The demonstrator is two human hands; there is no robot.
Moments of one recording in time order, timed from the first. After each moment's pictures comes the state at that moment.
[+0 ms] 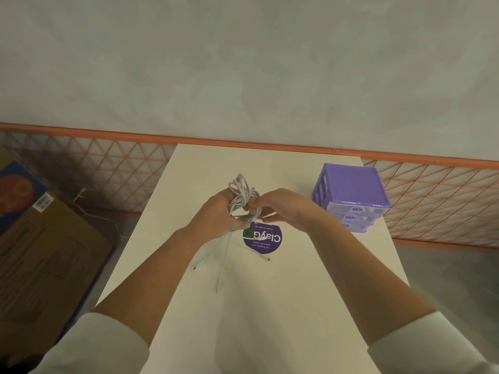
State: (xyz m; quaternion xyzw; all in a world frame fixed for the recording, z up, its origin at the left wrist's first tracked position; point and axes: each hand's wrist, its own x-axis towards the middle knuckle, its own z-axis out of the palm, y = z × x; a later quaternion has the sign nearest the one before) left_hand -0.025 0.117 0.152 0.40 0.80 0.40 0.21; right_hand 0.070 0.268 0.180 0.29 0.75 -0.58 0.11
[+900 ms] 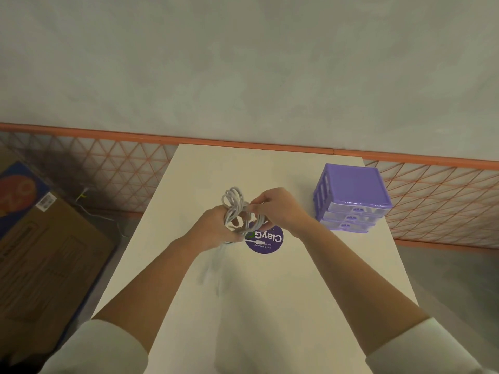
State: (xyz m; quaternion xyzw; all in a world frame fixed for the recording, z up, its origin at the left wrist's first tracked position) left_hand -0.025 0.100 0.129 0.35 0.82 0.36 0.27; right_hand 0.071 0.249 0.177 0.29 0.79 -0.53 0.02
